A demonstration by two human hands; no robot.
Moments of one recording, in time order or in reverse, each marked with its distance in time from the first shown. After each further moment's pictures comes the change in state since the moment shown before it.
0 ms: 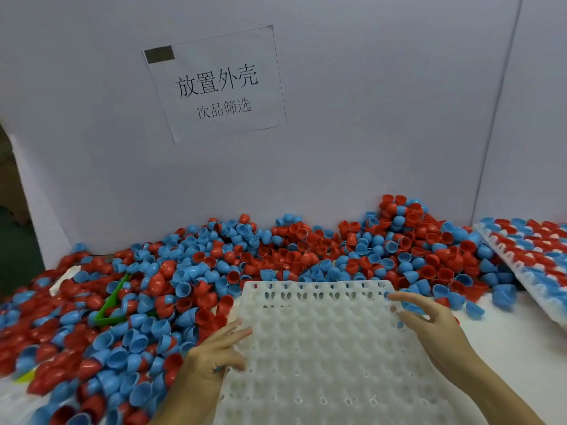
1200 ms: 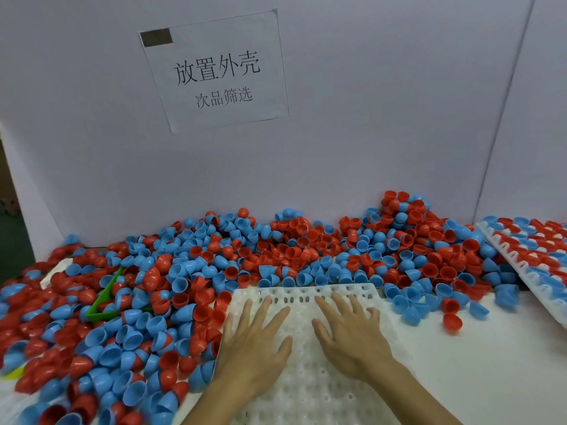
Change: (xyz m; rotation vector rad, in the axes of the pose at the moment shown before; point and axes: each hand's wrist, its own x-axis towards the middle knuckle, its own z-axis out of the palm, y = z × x) left_hand 0.038 0.018 0.063 0.411 -0.459 -0.360; right_hand 0.001 -0.007 0.113 -1.093 -0.339 -0.097
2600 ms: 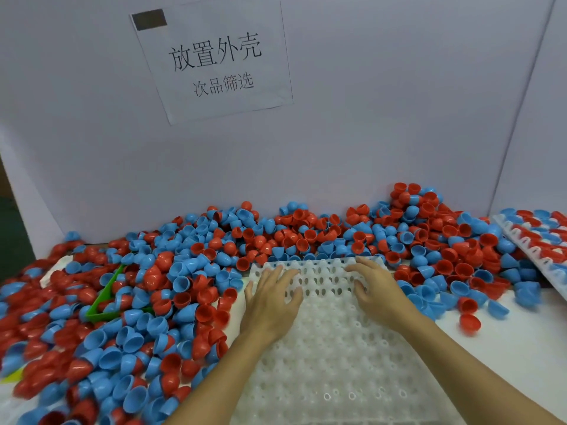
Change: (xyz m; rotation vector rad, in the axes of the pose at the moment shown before) left_hand 0.076 0.012 -0.007 -0.362 0.170 0.031; right_hand 0.064 0.054 -0.025 0.363 0.258 -0.098
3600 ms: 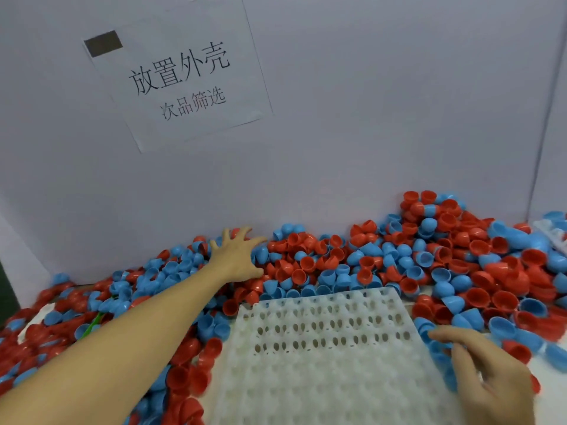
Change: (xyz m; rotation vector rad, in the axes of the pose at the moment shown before) left_hand 0.178 -0.029 -0.075 0.649 -0.203 -0.061; right_hand -0.056 0.040 -0.024 0.359 0.710 0.011
